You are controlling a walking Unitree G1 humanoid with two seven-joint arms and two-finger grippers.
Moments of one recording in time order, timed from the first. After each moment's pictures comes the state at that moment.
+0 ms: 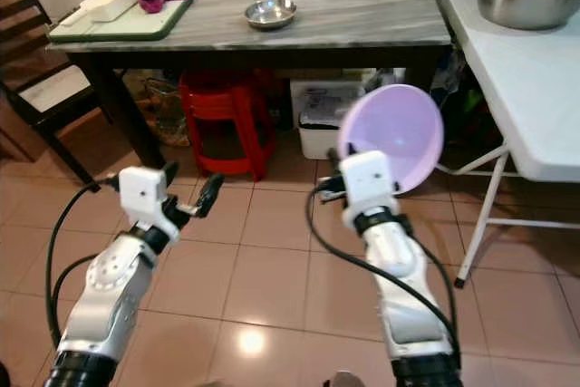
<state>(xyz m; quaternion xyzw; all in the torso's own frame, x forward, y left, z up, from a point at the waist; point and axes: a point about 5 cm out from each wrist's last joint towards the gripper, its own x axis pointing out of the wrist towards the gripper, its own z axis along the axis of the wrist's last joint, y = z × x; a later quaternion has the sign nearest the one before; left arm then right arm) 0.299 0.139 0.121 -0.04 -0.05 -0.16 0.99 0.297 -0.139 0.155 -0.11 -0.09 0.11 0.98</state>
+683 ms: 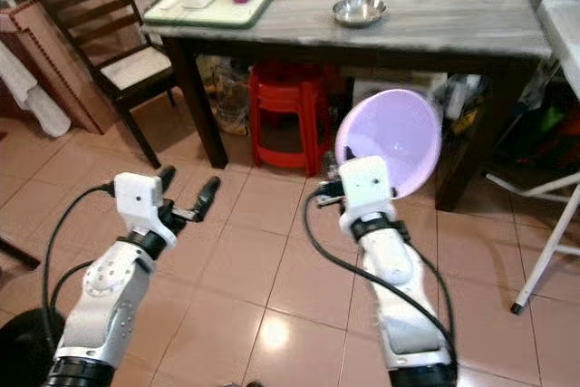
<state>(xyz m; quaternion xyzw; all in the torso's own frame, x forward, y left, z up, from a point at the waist) 0.295 0.140 0.115 -0.05 -0.04 -0.17 0.98 0.292 -0.136 0.156 -0.09 -0.09 0.10 0.99</state>
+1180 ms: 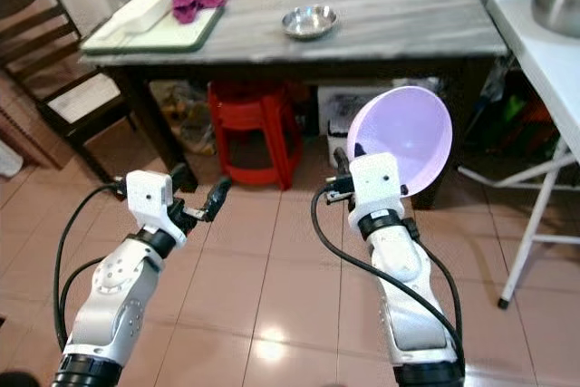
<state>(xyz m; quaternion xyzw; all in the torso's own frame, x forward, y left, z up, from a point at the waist) 0.295 0.129 0.118 -0.06 -0.05 -0.19 0.98 0.293 -0.140 0.158 -0.10 -0.09 0.10 0.99</state>
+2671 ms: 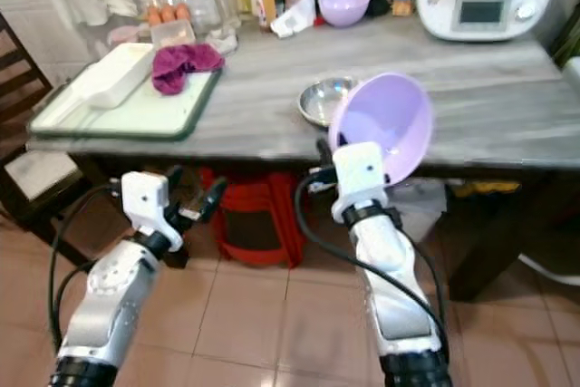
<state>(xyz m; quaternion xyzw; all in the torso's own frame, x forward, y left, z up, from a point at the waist) 0.294 0.131 0.116 -0.06 -0.04 -0.19 0.98 0.300 -0.126 0.170 -0.09 -0.11 0.12 0.98</state>
